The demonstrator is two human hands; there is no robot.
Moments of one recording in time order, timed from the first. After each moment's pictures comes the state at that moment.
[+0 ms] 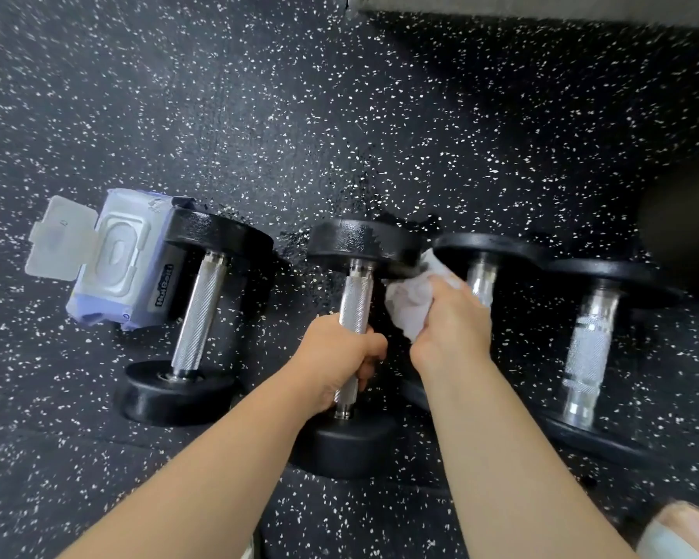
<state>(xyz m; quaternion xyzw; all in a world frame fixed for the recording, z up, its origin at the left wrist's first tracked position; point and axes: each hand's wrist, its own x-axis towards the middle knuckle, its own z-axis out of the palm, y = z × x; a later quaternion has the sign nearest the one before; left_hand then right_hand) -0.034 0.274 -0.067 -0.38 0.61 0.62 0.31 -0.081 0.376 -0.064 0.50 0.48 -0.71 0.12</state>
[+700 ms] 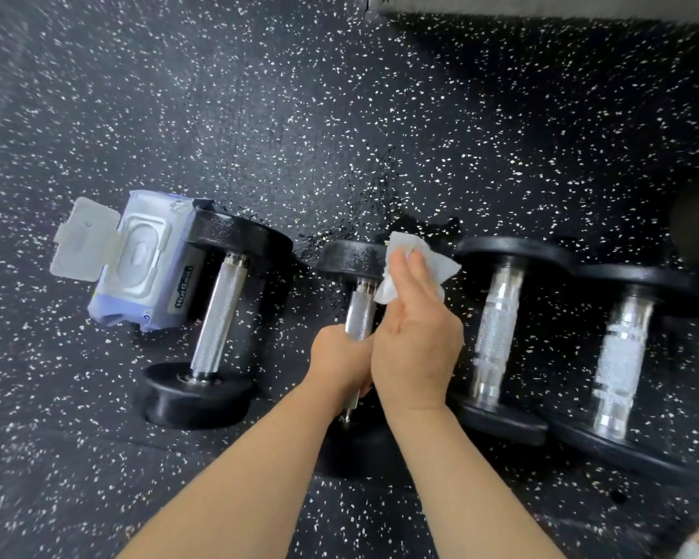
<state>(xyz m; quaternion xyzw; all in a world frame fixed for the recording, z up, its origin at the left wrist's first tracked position) -0.027 0.266 -0.084 -0.42 0.65 0.57 0.27 -0.042 0.330 -0.058 0.11 0.87 -0.49 -0.04</state>
